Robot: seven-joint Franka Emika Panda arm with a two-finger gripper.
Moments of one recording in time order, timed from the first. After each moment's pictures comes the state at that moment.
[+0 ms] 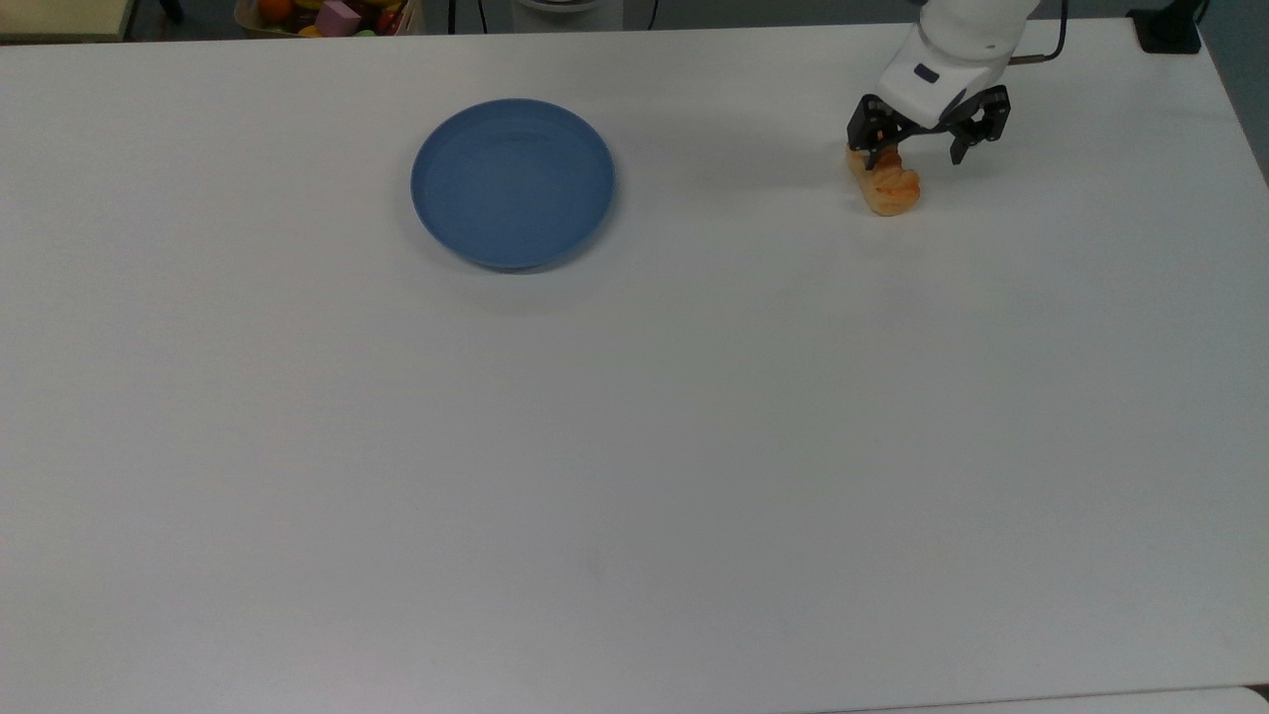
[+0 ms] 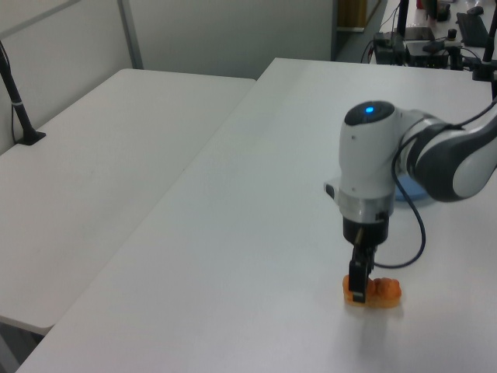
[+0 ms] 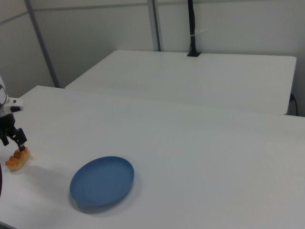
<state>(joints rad) 0.37 0.35 0.39 -1.85 -0.07 2.17 0.68</state>
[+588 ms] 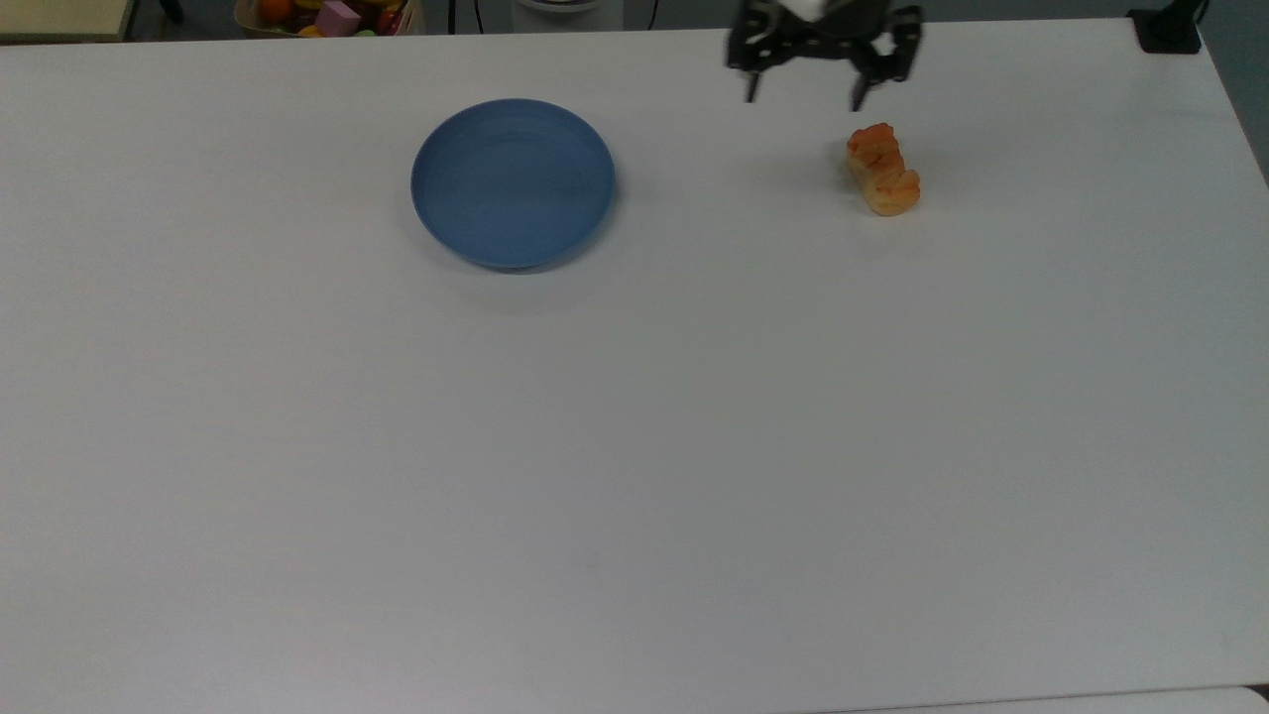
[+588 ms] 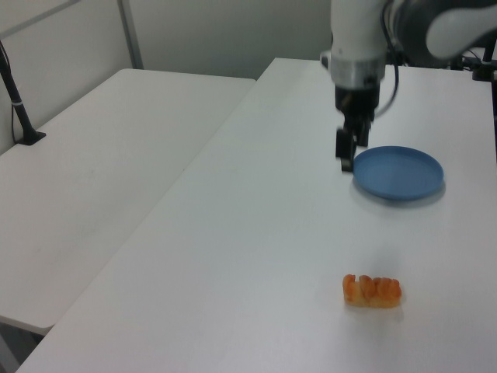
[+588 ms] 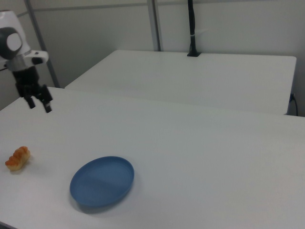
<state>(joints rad) 0.23 0.16 0.26 -1.64 -0.08 1.76 0.51</state>
